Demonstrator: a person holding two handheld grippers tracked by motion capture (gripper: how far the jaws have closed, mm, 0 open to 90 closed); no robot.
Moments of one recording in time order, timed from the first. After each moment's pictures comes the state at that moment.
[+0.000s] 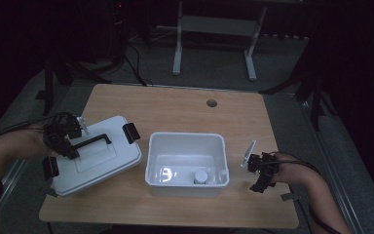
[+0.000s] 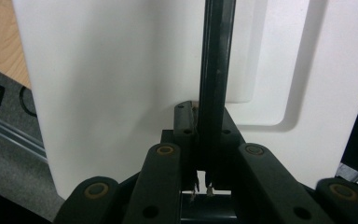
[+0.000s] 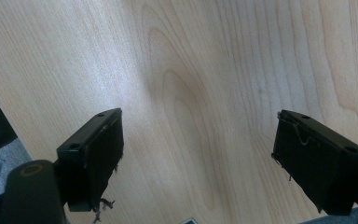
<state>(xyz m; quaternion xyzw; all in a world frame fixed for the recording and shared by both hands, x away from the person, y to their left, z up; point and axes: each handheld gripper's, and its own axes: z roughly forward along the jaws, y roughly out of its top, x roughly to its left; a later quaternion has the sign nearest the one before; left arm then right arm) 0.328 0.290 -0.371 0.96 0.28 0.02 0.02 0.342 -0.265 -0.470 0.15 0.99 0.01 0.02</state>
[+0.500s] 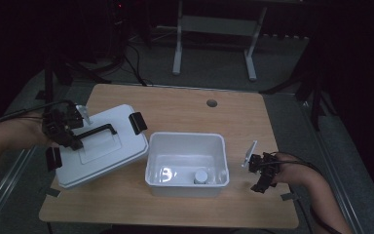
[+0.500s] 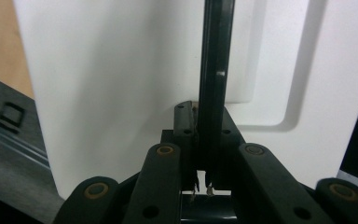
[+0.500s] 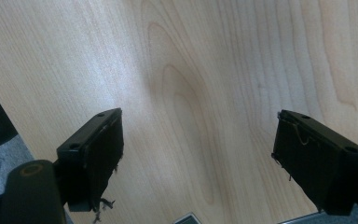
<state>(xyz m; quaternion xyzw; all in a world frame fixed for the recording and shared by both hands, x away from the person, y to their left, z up) 0.327 0.268 -0.327 0.96 0.26 0.04 0.04 0.341 -0.267 -0.468 0.15 0.99 0.01 0.03</state>
